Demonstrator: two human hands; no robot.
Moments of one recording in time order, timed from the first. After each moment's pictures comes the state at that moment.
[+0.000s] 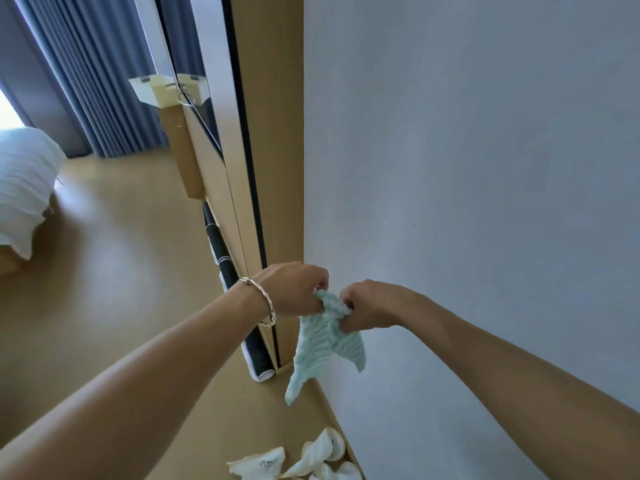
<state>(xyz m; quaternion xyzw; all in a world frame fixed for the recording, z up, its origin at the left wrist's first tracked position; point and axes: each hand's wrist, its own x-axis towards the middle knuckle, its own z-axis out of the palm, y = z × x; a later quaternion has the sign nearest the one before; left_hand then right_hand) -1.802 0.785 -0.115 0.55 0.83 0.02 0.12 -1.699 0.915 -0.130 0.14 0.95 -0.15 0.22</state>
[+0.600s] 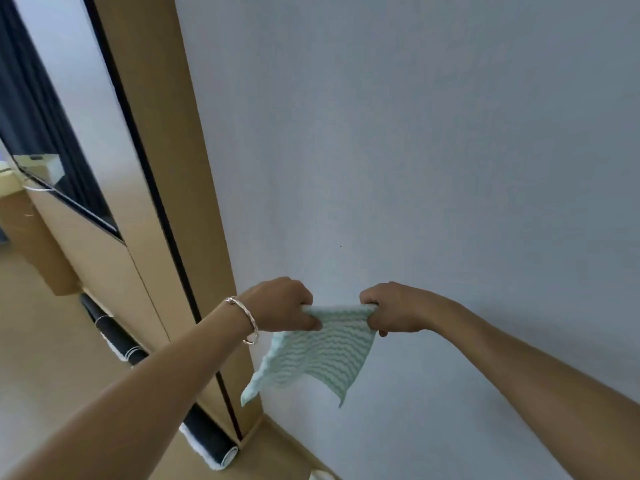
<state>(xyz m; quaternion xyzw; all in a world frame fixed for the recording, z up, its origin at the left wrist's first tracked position) -1.795 0.792 -0.060 0.70 0.71 0.00 0.10 -1.601 0.884 -0.060 0.38 0.89 -0.24 0.09</state>
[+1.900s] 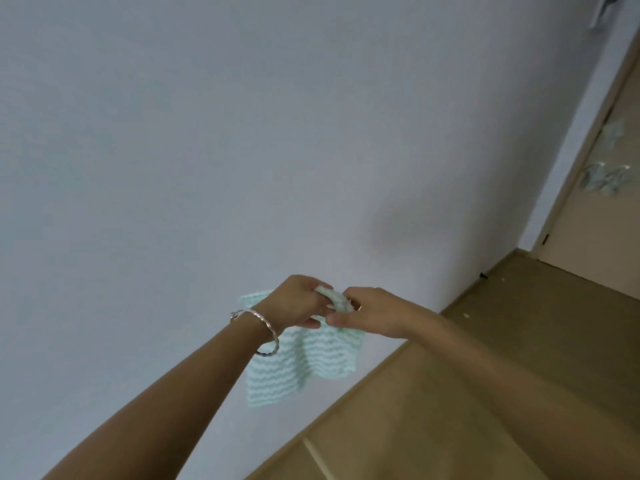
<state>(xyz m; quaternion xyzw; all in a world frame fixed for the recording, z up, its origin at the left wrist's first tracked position) -1.240 0.582 -0.029 0.78 0.26 0.08 0.56 -1.114 0.466 -0.044 0.82 0.50 -0.22 -0.18</state>
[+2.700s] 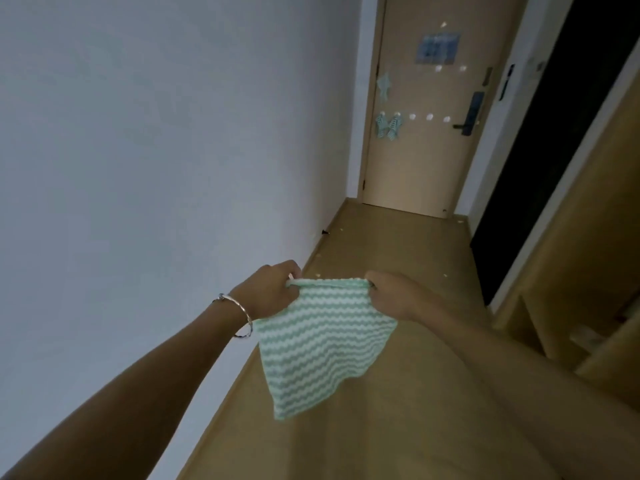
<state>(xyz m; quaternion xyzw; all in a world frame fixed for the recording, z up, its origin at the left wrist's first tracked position) -0.858 0.414 -0.086 0.97 -0.07 -0.02 0.24 -0.804 0.182 -0.101 0.95 0.21 -0.10 -0.20</state>
